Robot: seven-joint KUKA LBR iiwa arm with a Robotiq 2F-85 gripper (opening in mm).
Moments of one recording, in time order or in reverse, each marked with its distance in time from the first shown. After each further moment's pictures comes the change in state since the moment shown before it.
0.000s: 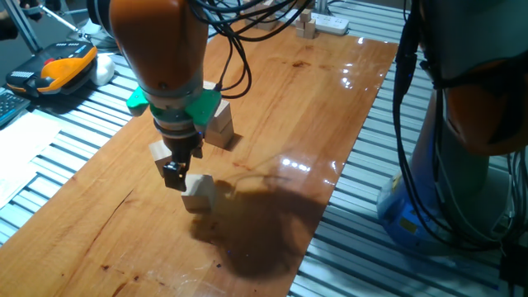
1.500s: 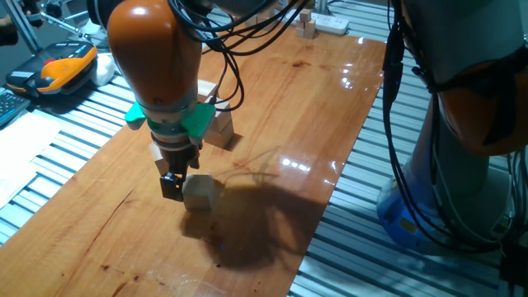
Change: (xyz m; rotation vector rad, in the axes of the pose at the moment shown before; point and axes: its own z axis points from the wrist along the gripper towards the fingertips) arm -0.008 0.004 0.033 -0.013 0.012 -0.006
